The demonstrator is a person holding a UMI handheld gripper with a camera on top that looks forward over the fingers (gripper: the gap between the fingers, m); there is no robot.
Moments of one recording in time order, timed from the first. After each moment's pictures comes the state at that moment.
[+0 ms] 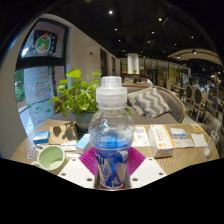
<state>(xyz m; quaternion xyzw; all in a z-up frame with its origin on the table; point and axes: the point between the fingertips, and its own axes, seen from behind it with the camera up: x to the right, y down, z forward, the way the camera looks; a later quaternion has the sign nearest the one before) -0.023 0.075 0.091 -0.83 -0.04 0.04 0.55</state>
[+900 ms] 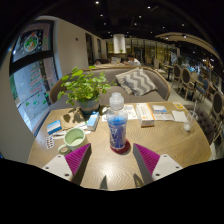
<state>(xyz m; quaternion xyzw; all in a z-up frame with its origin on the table) -0.029 -0.086 0.146 -0.90 0.03 0.02 0.44</state>
